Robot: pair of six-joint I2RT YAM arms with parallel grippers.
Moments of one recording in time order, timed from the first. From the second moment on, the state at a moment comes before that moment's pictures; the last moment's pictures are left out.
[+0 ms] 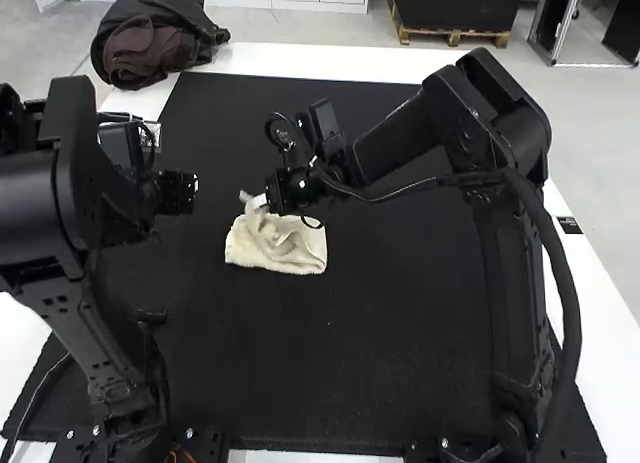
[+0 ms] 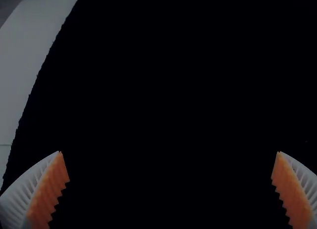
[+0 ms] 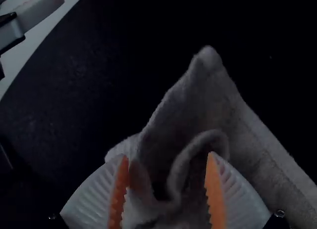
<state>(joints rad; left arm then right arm) 0.33 1.39 0.43 0.51 0.21 0.17 0.78 2.06 1.26 0.16 -0.41 0.26</state>
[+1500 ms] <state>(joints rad) 0.33 1.39 0.43 0.52 0.21 0.17 0.74 2.01 1.07 0.33 -0.45 0.29</state>
